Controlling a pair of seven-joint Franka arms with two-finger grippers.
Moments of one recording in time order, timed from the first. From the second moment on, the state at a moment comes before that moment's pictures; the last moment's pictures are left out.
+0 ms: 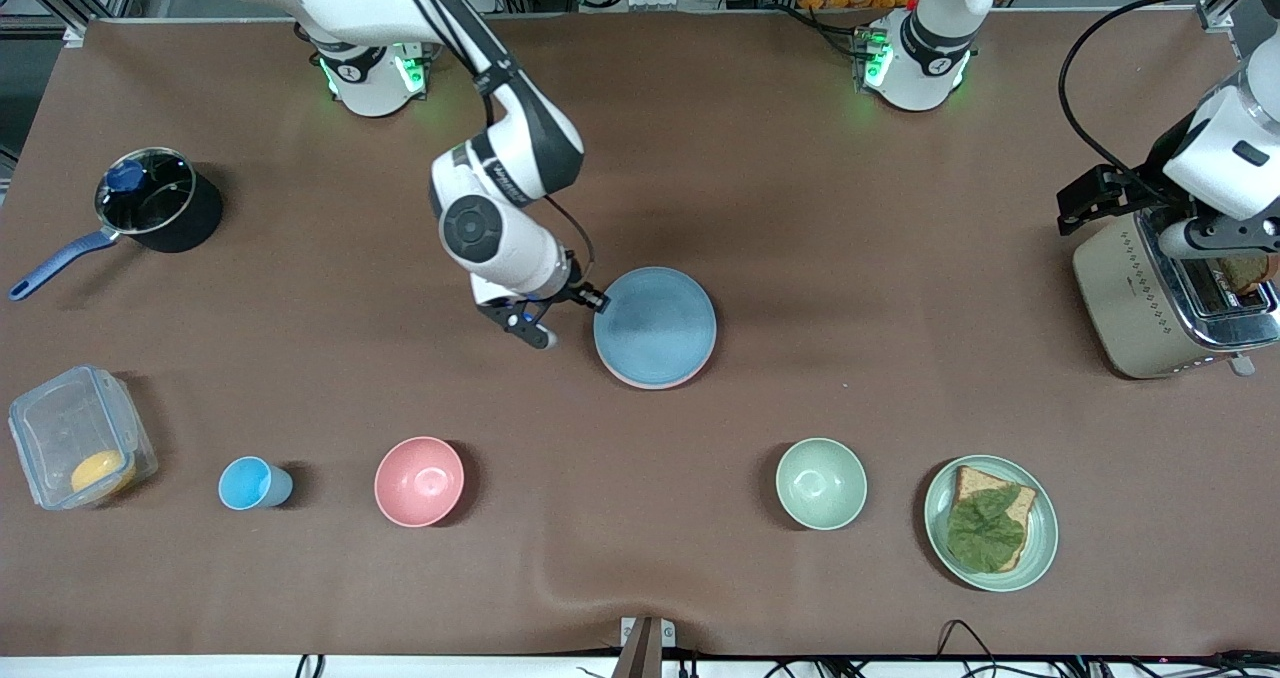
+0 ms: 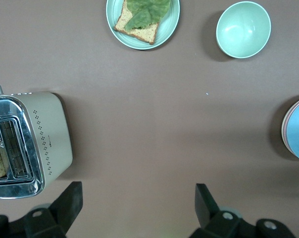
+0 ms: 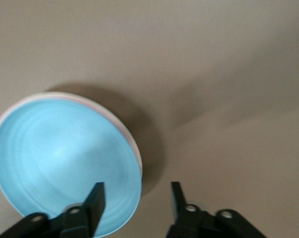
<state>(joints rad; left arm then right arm) 0.10 0.03 -0.22 -1.55 0.04 1.54 -0.13 0.63 0.47 -0.05 -1.78 0.39 2.21 0.90</state>
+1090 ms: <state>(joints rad) 0.10 0.02 -0.22 -1.54 0.04 1.54 -0.13 0.42 0.21 -0.36 -1.78 0.17 1.82 0.18</state>
